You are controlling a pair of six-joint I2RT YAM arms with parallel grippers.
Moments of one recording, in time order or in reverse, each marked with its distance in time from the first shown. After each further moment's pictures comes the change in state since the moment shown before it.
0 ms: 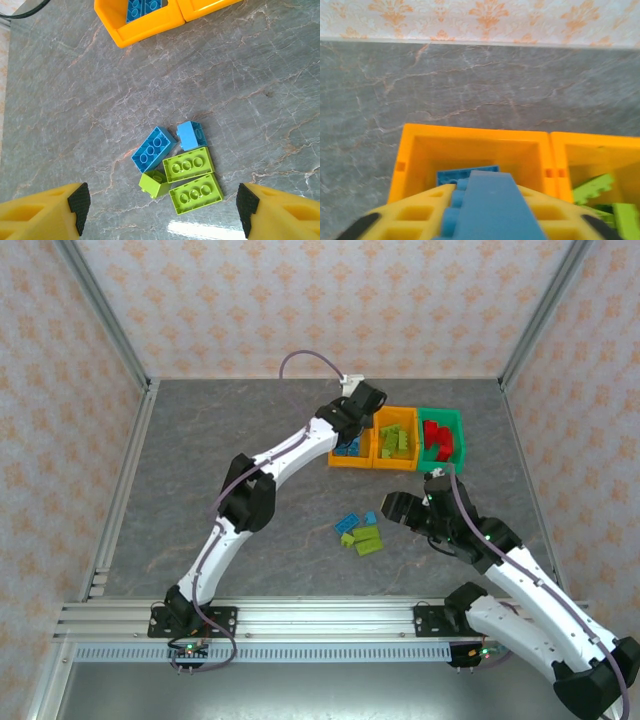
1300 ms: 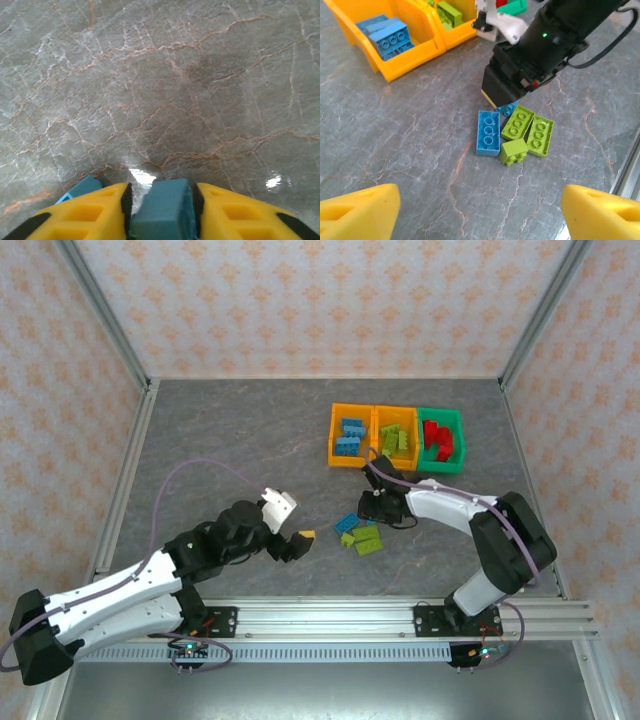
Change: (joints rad) left arm -0.231 -1.638 -1.746 0.339 0.438 0.402; right arm 0.021 0.829 0.136 0.240 -0.016 -0.130
